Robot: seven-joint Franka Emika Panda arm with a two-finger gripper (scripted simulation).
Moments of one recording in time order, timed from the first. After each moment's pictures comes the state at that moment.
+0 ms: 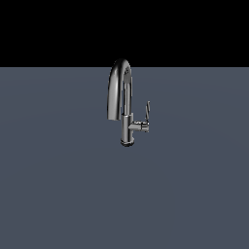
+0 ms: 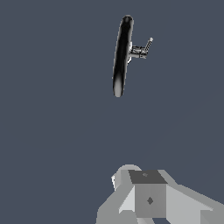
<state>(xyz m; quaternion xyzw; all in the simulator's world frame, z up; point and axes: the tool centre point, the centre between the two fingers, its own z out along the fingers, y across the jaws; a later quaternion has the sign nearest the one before) -0.221 0.004 0.474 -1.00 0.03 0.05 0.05</state>
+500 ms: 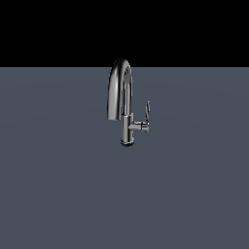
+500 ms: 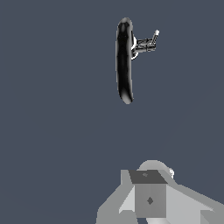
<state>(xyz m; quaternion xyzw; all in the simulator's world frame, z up) -0.166 -0.002 0.460 -0.98 0.11 0.11 0.12</state>
